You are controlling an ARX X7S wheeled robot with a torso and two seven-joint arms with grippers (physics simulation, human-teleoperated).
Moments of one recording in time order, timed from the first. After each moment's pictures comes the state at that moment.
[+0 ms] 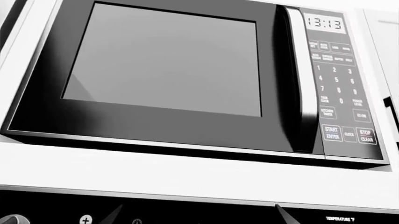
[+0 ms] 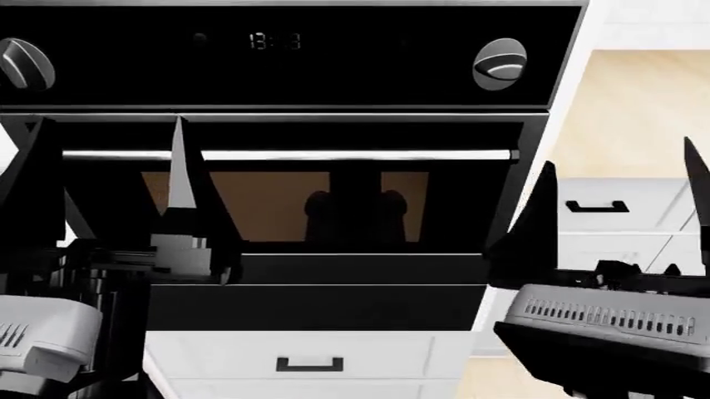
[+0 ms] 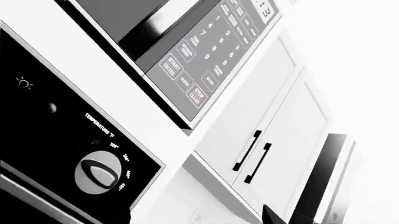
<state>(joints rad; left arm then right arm) -0.19 -0.23 0.07 0.92 -0.28 -0.31 -0.23 0.15 0.16 -0.35 -0.94 -1.06 0.62 -0.05</state>
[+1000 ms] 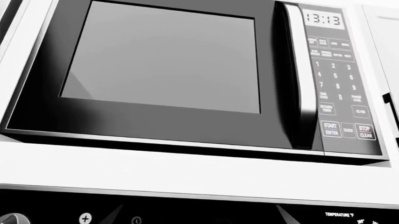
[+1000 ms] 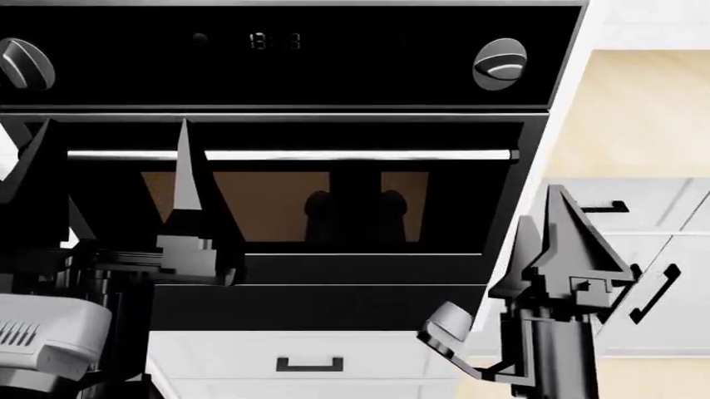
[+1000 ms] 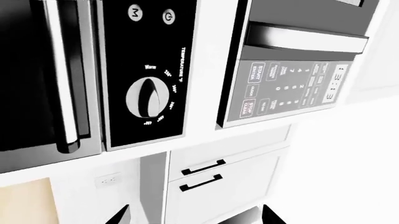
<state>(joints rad) -0.19 -0.29 0.11 0.91 -0.30 -0.28 -0.30 0.07 0.24 -0.45 -0.57 -1.76 0.58 -0.15</state>
